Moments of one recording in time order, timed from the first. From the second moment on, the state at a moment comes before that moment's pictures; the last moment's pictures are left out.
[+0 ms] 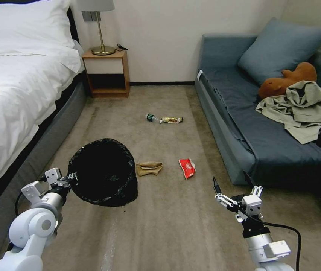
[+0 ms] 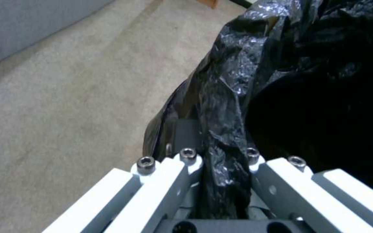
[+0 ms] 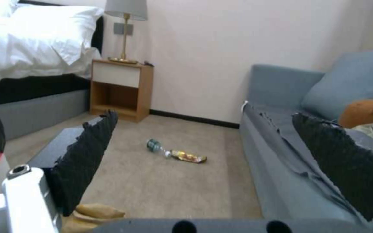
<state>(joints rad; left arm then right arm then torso) 1.36 -1.16 -0.72 -1.97 -0.89 0.46 -0.27 -1.71 1.52 0.66 2.14 0.04 0.28 -0.24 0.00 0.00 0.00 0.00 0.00</state>
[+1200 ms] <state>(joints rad) 1.35 -1.15 -0.73 -1.97 -0.90 0.45 -0.27 -1.71 1.51 0.66 2.13 0.04 0.28 -0.25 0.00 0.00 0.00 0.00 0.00</state>
